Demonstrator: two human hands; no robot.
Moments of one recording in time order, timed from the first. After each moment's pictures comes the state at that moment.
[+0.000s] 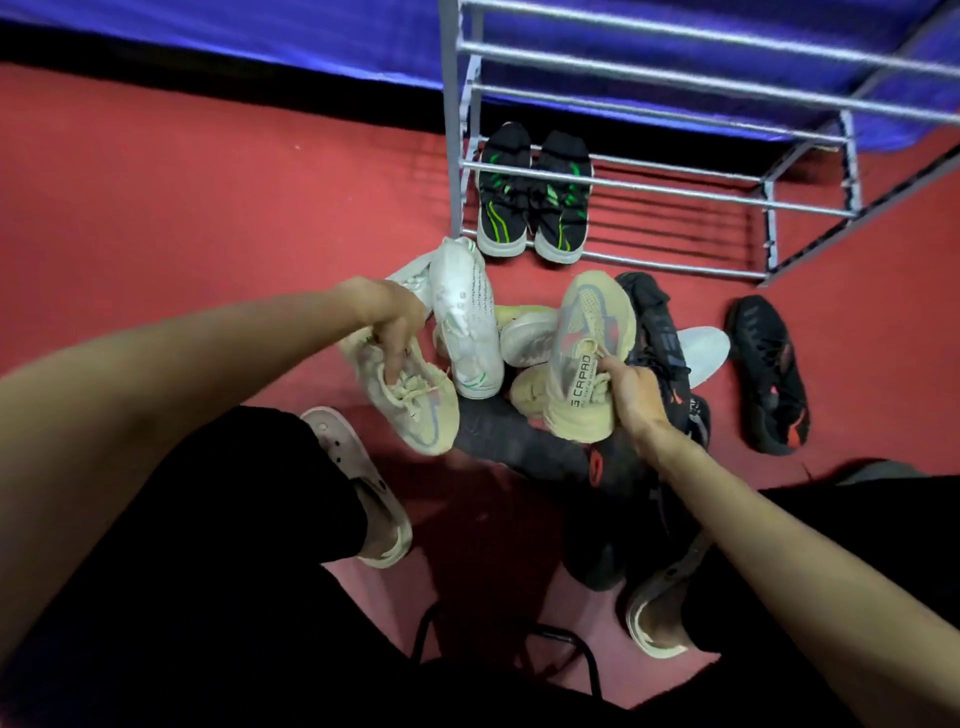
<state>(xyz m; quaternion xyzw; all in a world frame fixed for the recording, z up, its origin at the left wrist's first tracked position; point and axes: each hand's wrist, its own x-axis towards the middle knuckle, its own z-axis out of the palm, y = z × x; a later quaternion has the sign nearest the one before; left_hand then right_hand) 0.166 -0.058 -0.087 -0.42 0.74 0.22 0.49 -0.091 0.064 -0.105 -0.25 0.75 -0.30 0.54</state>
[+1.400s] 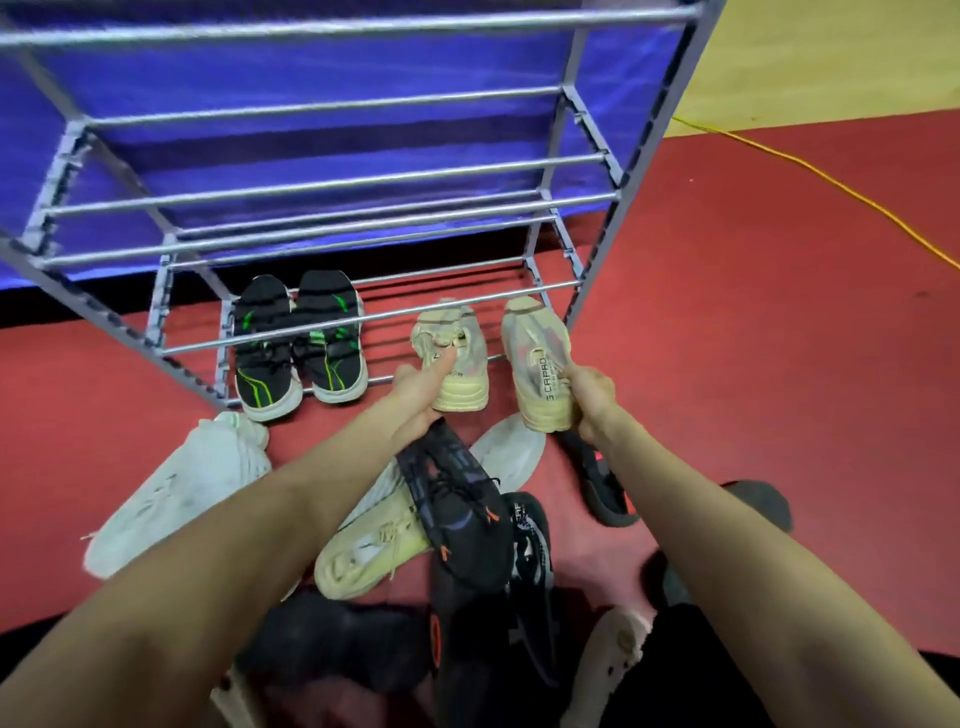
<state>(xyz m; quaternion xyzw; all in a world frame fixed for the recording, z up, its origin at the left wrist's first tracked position) -0.166 -0.113 -0.142 -0.60 0.30 0.71 -0.23 -0.356 -0.037 -0.153 -0.07 0.74 -0.48 0.46</state>
